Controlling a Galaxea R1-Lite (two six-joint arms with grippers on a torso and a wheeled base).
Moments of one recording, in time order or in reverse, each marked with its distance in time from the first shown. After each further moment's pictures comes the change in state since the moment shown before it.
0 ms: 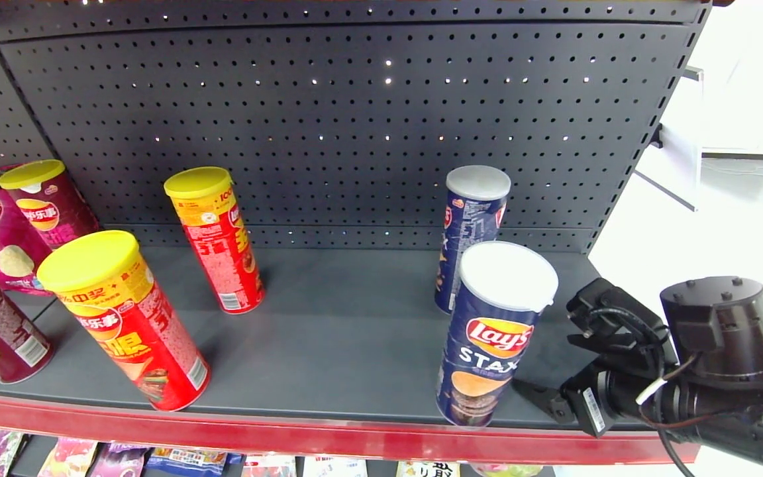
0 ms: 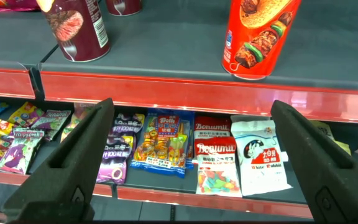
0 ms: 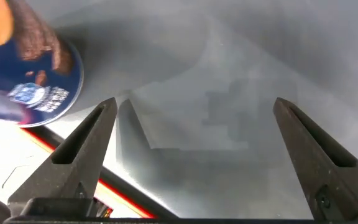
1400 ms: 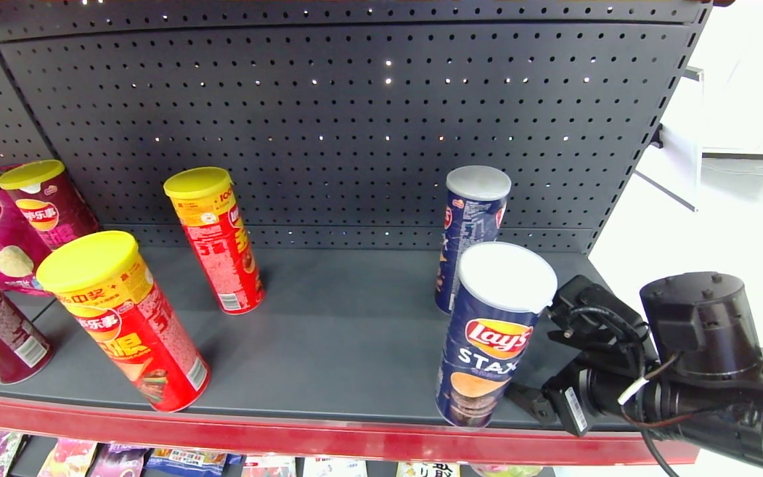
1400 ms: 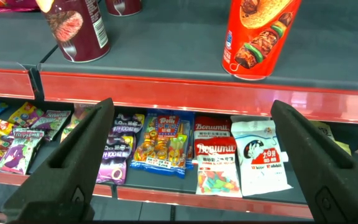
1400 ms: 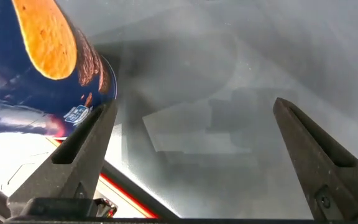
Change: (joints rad) left arm 0.000 0.000 0.000 0.000 0.000 0.000; right arm 0.060 0.027 -0.040 0.000 0.000 0.001
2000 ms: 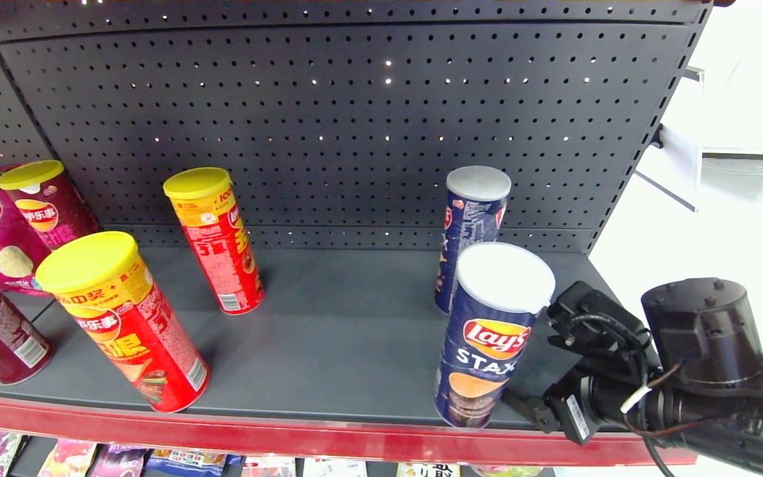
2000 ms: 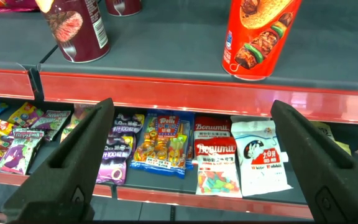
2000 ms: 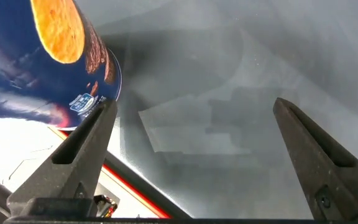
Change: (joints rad) left arm 0.000 0.000 0.000 0.000 0.000 0.000; right arm 0.013 -0.007 0.018 0.000 -0.001 -0.001
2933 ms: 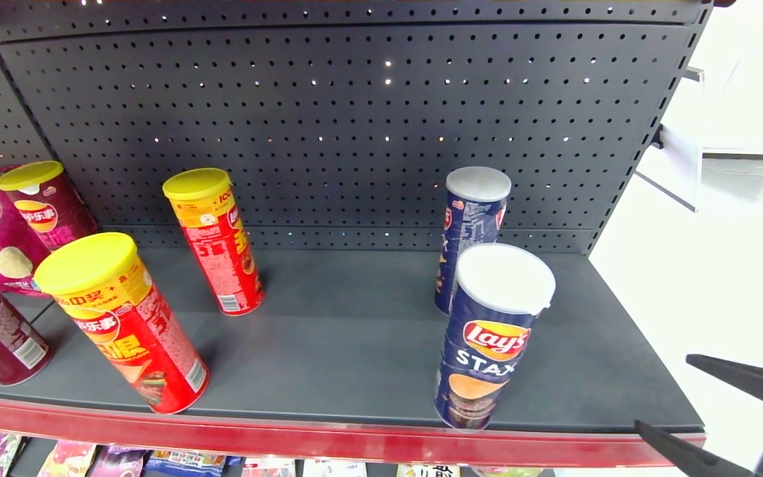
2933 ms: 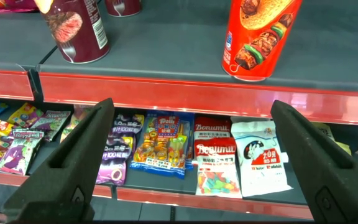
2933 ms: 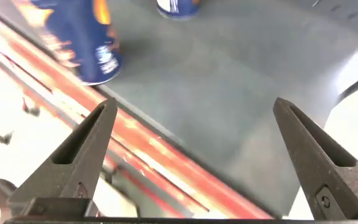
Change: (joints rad) left arm 0.000 0.000 0.000 0.000 0.000 0.000; right arm -0.256 -0.651 0.295 0.008 0.260 -0.053
